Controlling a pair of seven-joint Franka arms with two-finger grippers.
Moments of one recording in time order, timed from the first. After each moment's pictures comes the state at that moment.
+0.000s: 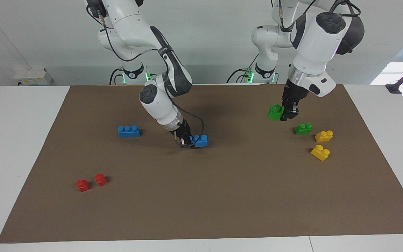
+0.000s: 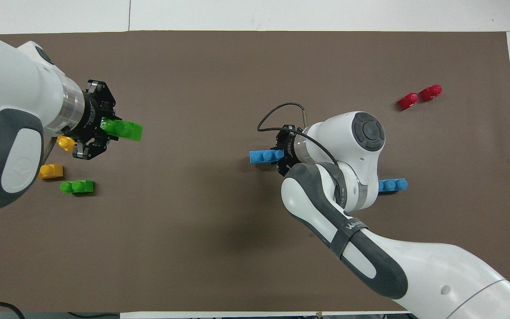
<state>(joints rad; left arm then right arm) -0.19 0.05 -0.12 -1.68 0.00 1.80 -1.63 0.30 0.37 0.19 -1.97 0.47 2.49 1.65</state>
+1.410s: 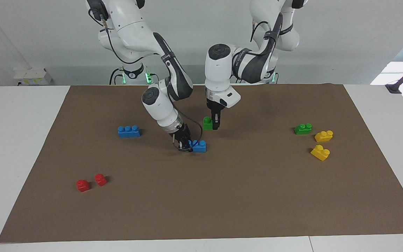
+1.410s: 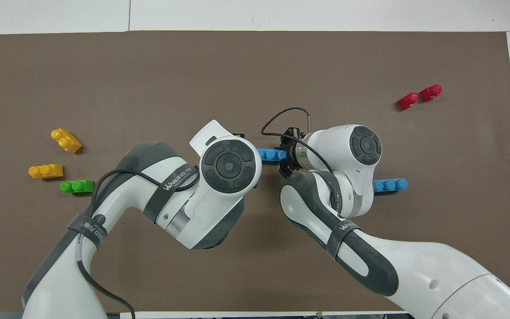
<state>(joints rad) -0.62 0.24 -0.12 -1.82 0.13 2.13 -2.26 0.30 0.37 0.19 -2.04 0.47 2.61 1.71</state>
